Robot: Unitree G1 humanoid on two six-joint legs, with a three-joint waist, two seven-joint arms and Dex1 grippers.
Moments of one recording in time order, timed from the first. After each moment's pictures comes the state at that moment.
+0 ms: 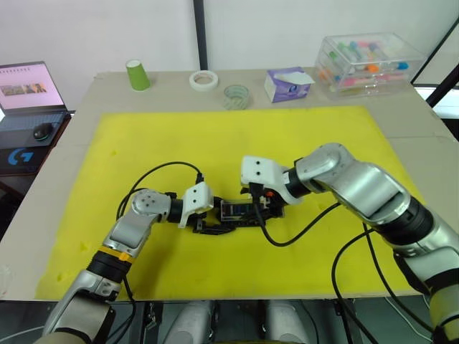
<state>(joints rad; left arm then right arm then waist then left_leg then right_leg) -0.44 0.48 -0.30 0.14 -0.19 0.08 -1.20 -0.92 -0.75 0.58 -0.36 0.30 1.05 1.06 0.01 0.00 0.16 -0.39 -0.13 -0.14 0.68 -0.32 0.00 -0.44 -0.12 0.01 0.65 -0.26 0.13</state>
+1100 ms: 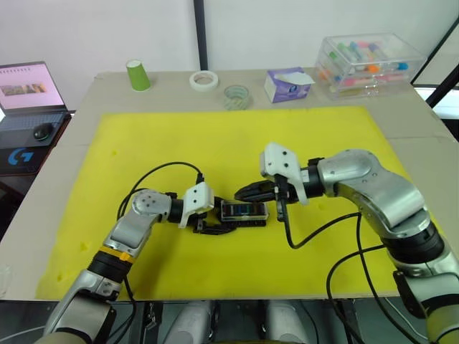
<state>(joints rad) -0.44 0.48 -0.30 0.15 -0.18 0.07 -1.20 -0.70 -0.69 0.26 -0.41 0.45 0.83 1.06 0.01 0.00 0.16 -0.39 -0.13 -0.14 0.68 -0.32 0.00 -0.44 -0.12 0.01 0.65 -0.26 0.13</state>
